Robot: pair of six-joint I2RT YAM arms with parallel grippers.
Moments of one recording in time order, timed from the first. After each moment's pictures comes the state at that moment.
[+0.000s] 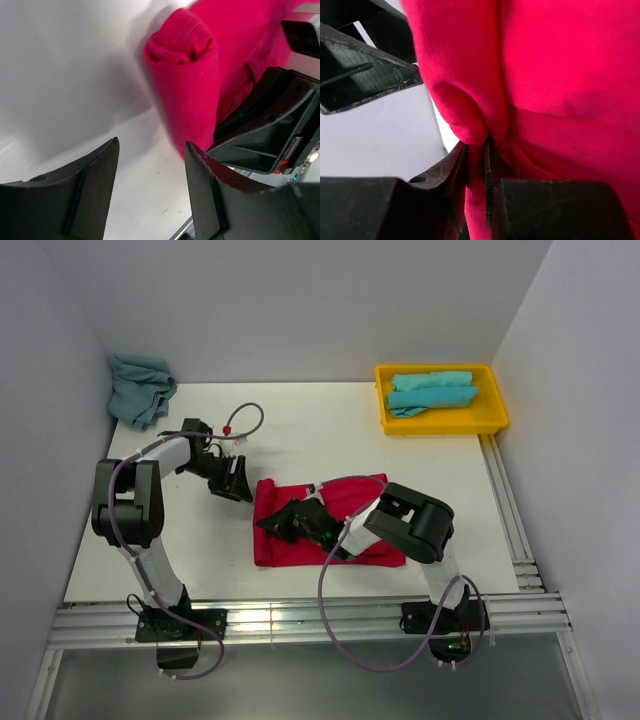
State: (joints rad) left arm -0.06 1.86 1.21 -0.75 0.70 0.22; right arm 1.01 2.01 0.78 0.81 0.06 1.51
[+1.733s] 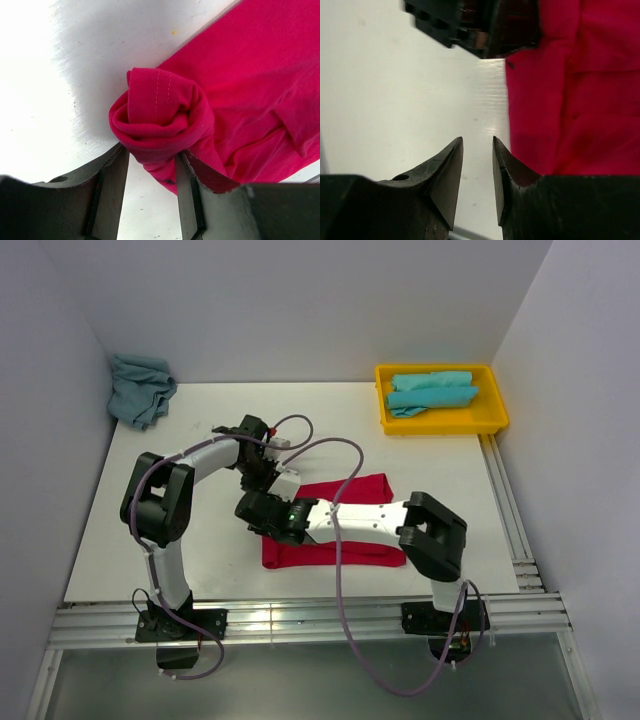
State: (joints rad) left arm -0.40 1.94 1.33 -0.72 0.29 0.03; right arm 1.20 1.87 1.36 -0.39 0.51 1.26
